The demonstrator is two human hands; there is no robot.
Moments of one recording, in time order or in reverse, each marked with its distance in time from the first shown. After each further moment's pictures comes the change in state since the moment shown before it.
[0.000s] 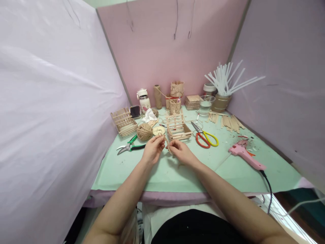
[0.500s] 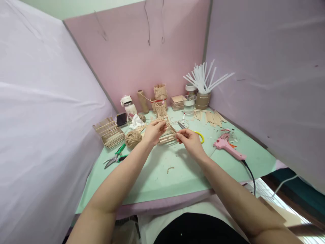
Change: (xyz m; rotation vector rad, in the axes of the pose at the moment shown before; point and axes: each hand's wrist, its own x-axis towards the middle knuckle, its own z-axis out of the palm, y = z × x) left_hand 0.060 0.013 0.087 0.275 -0.163 0.023; right_hand 0.002 -0.012 -0.073 0.182 0.435 -0.099
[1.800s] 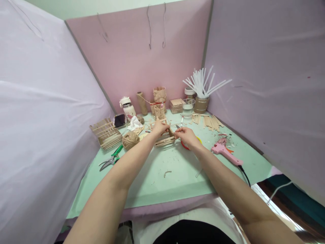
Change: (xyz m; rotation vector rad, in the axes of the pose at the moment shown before) left_hand 0.085 -0.037 0.002 0.833 -0.040 -0.027; right_hand 0.047 -0.002 -0.007 -0.277 0.000 0.193
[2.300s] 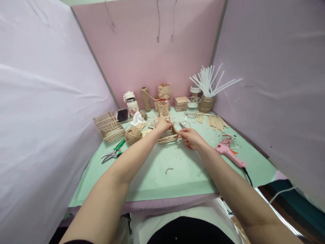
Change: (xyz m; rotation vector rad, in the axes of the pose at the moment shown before) left_hand -0.007 0.003 0.001 -0.020 0.022 0.019; right_hand 0.006 0.014 -0.003 0.253 -0.194 0.220
